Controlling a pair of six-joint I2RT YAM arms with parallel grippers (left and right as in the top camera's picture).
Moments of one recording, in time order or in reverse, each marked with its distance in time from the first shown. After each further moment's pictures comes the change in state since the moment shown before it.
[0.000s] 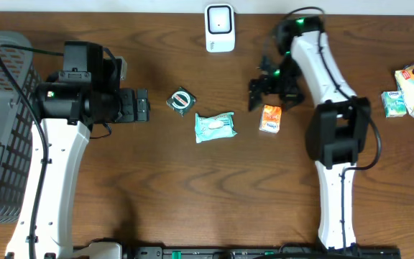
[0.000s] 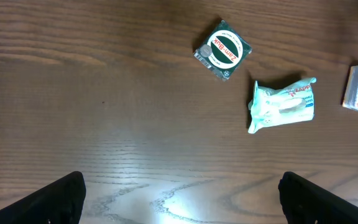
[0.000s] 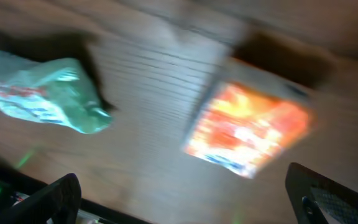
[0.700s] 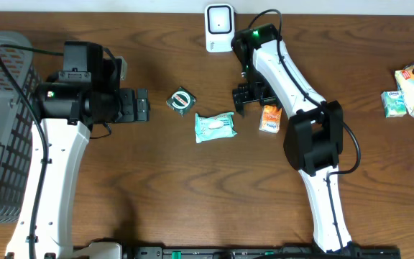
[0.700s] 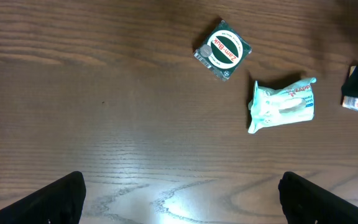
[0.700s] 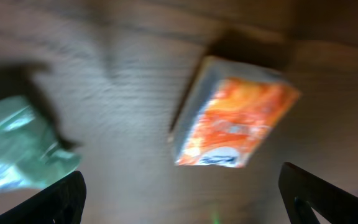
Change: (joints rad) left arm 0.000 0.000 0.000 0.000 0.000 0.000; right arm 0.166 0.000 0.000 0.013 0.393 0.322
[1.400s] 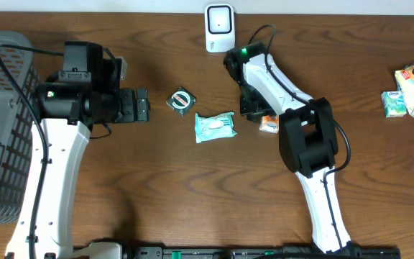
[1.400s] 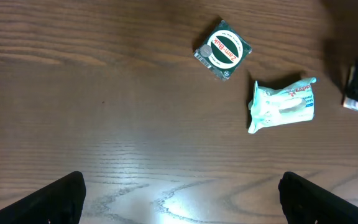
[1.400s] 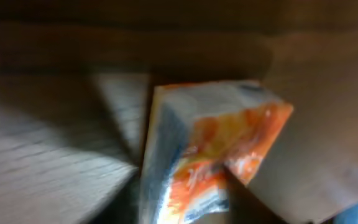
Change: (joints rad) left arm 0.000 0.000 0.000 0.000 0.000 0.000; right arm 0.040 0.000 -0.207 0.137 0.194 0.195
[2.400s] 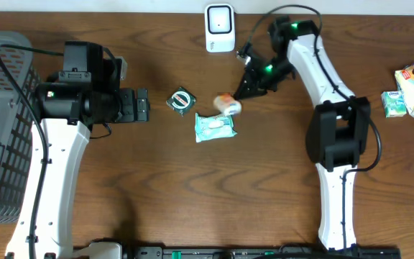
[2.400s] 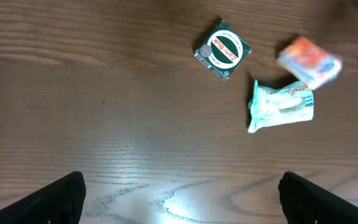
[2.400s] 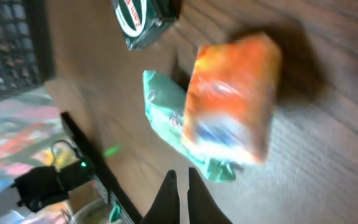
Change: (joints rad) left arm 0.000 0.000 0.000 0.000 0.000 0.000; right arm -0.229 -0.034 0.090 0.073 -1.080 -0.701
